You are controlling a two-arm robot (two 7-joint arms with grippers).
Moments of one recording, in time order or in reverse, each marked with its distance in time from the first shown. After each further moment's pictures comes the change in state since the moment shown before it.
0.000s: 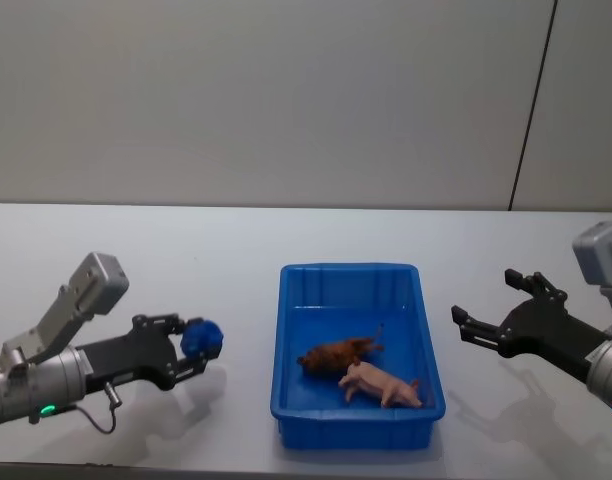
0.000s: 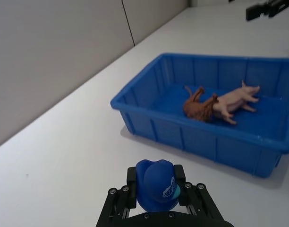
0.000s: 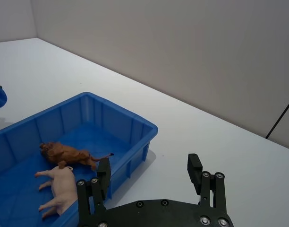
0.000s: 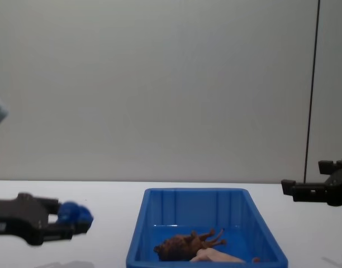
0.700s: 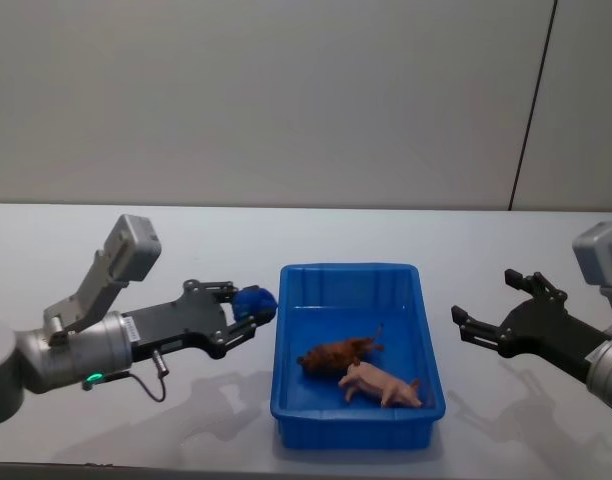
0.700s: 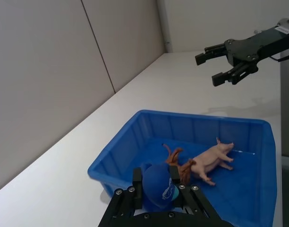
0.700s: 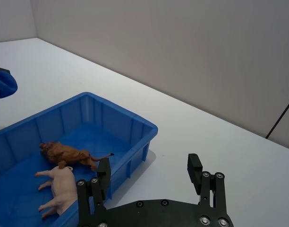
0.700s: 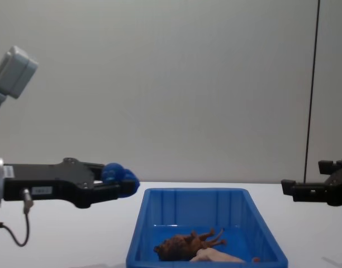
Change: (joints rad) left arm -0.058 -0.063 0.028 -0.036 -0.068 -0.021 -0.057; right arm 0.000 0.000 0.000 0.000 0.000 0.000 0.000
